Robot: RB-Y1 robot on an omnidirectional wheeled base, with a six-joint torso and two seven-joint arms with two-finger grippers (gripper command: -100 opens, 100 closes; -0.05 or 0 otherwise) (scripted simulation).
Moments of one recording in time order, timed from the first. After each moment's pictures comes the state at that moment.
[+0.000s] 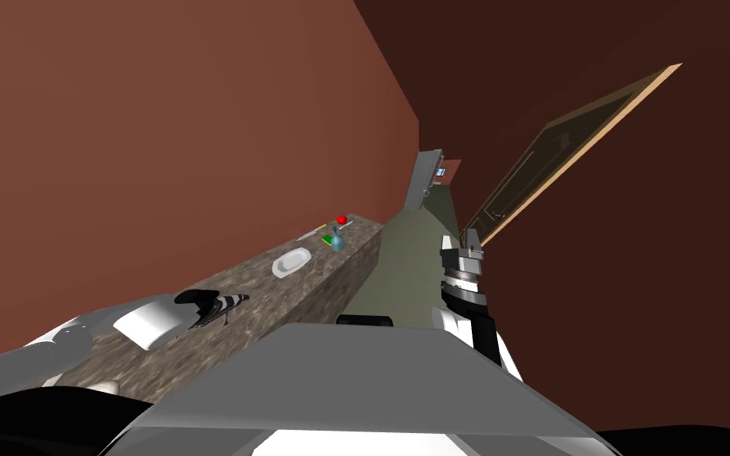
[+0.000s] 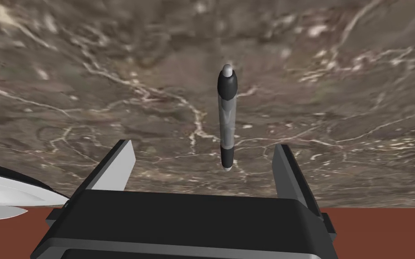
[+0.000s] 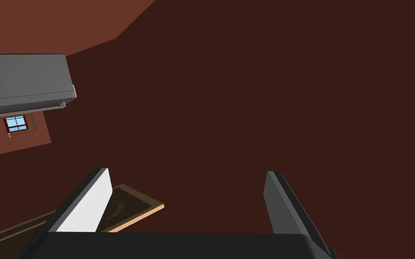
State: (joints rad) left arm 0.55 1.51 -0.27 -1.56 0.84 0.52 -0.29; right arm 0.54 0.02 -0.07 -2.34 -0.02 -0.46 0.02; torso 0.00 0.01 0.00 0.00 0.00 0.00
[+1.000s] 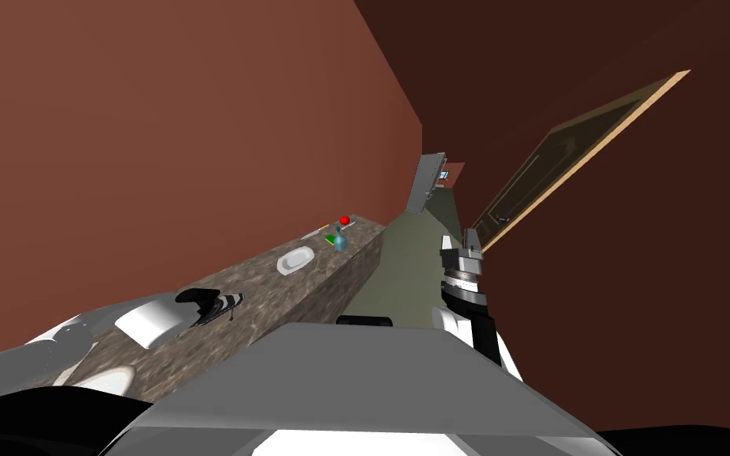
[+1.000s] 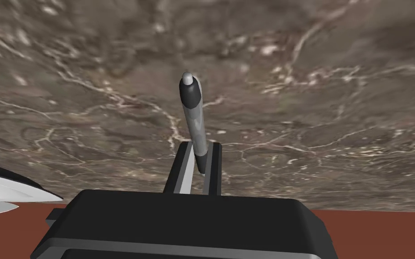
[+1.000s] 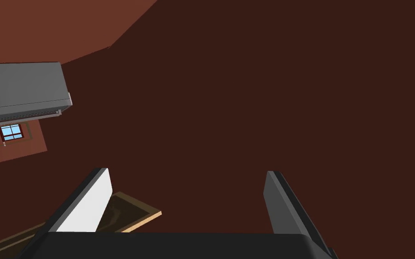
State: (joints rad) left arm 0.55 1.52 -0.26 -1.58 0.83 0.52 -0.29; right arm 0.54 0.02 -0.07 -2.34 -0.02 -0.46 0.02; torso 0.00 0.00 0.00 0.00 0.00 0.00
